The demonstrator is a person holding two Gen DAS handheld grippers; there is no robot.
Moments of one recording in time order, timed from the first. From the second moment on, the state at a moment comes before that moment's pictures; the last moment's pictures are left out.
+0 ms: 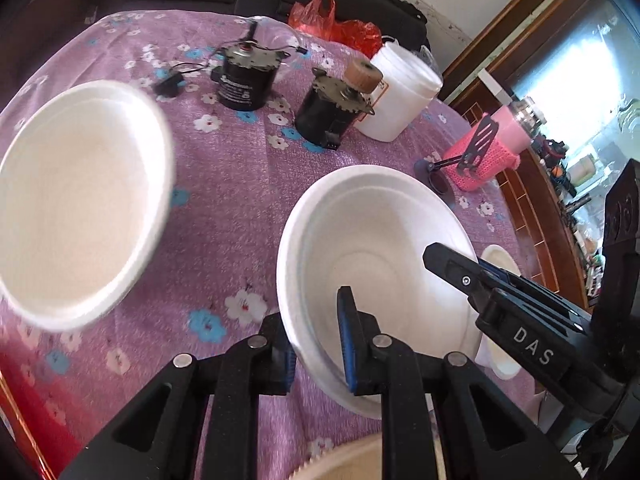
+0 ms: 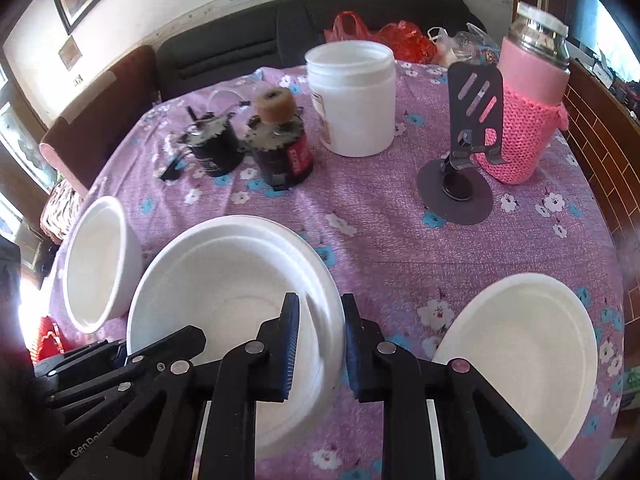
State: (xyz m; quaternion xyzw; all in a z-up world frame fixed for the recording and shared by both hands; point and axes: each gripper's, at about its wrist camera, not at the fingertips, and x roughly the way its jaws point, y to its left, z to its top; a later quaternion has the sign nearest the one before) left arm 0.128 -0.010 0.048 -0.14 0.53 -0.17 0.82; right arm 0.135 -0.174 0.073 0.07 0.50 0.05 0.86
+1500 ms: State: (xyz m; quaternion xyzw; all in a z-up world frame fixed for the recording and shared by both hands) left arm -0.032 0.292 0.035 -0.24 0.45 0.05 0.86; right arm 0.043 0.141 0.033 0.02 0.53 0.24 0.81
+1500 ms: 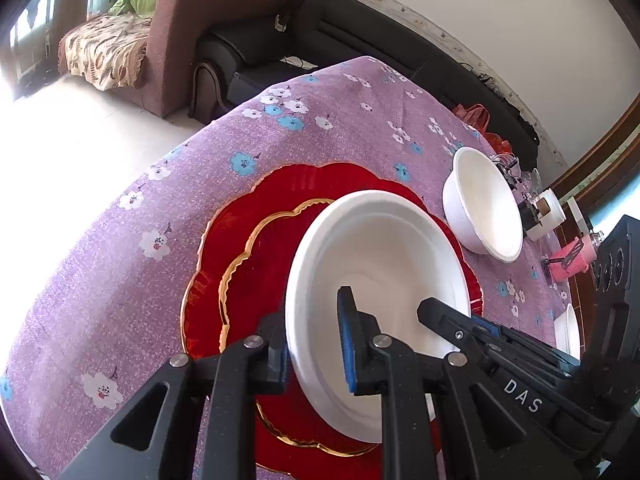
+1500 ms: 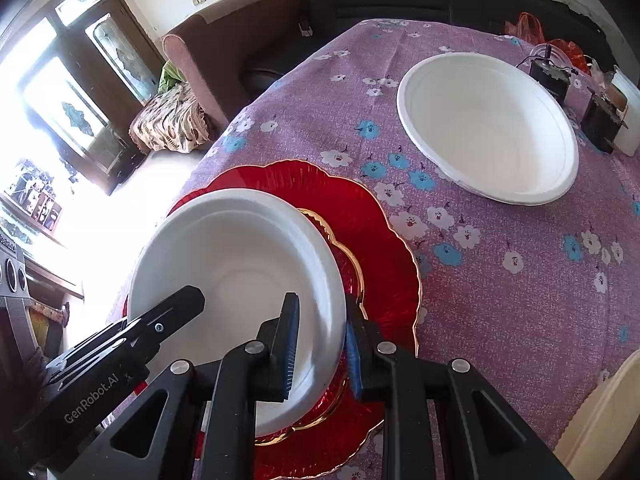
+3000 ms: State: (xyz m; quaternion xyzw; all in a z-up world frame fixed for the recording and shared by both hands) left arm -0.164 0.129 0.156 0.04 0.22 0.10 0.97; right arm -0.105 -0.038 0.149 0.01 0.23 0.09 0.97
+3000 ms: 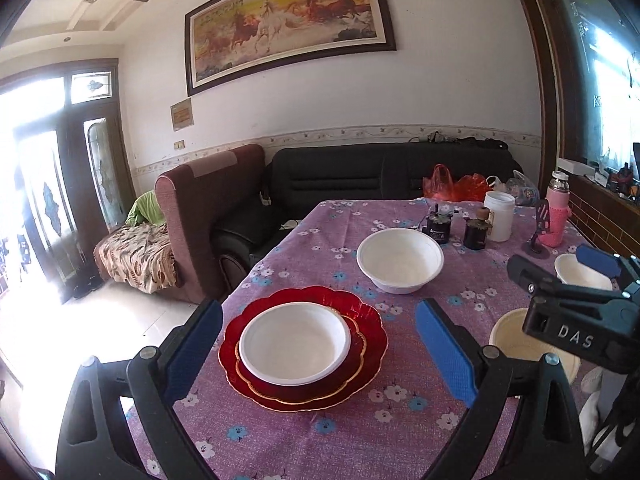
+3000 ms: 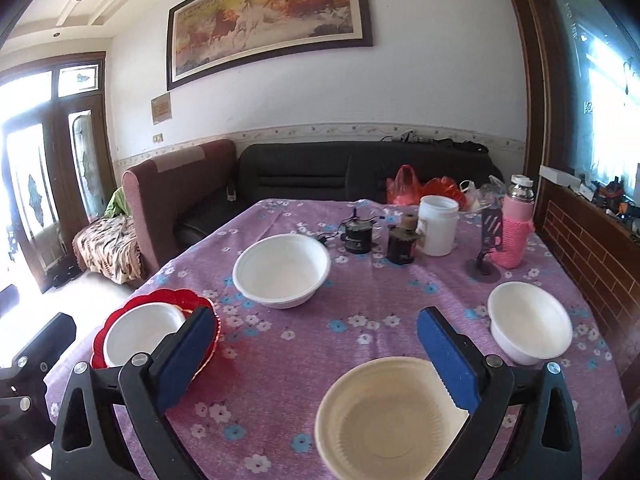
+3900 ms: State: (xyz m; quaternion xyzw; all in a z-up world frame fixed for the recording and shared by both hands) left arm -0.095 0.166 0.138 -0.07 0.33 0.02 0.94; right arm -0.054 -0.145 0.136 0.06 0.27 0.02 0.96
